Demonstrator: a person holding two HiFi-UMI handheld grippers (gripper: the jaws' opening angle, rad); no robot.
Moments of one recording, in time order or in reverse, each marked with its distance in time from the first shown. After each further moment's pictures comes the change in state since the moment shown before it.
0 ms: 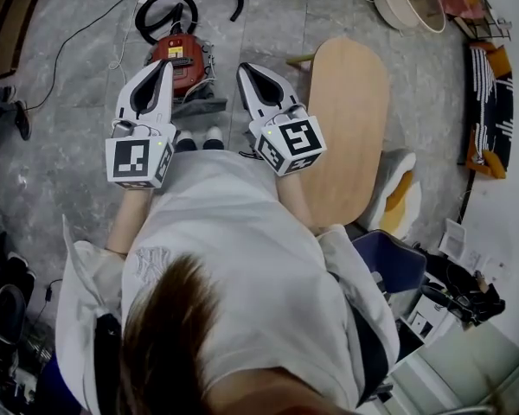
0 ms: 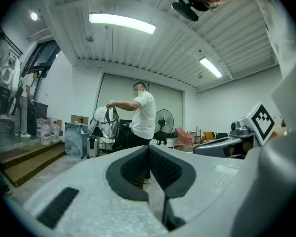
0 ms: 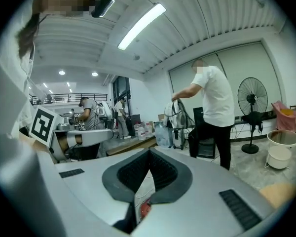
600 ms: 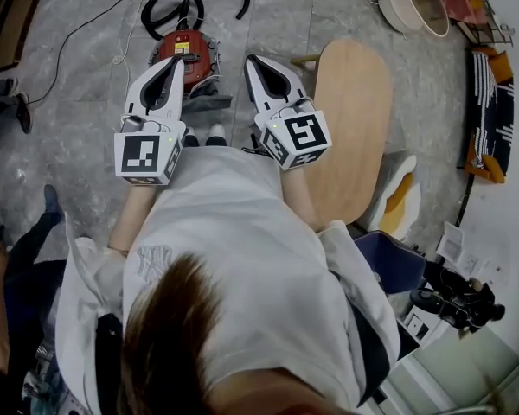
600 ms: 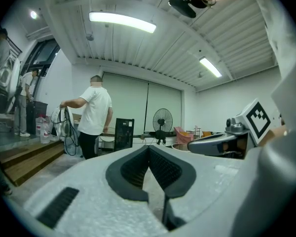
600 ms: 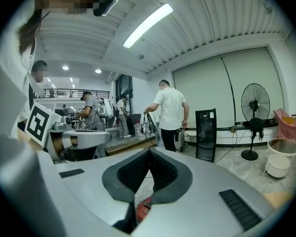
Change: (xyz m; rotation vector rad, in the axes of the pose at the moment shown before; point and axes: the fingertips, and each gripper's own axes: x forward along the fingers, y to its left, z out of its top) left arm -0.009 0.002 -0.005 -0.007 0.009 -0.008; right arm 0.010 0.010 0.008 -0.061 0.000 -0.001
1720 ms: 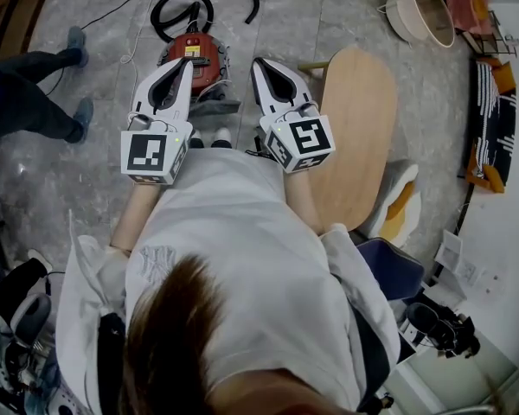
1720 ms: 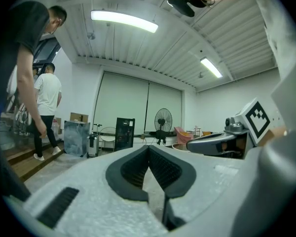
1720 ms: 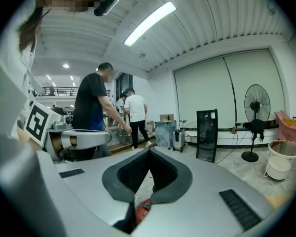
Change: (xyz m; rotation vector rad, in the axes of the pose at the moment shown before) left arm 0.004 0.024 -0.003 -0.007 0.006 -0.004; right arm 0.026 0.007 0.001 -0.019 0.008 -0.002
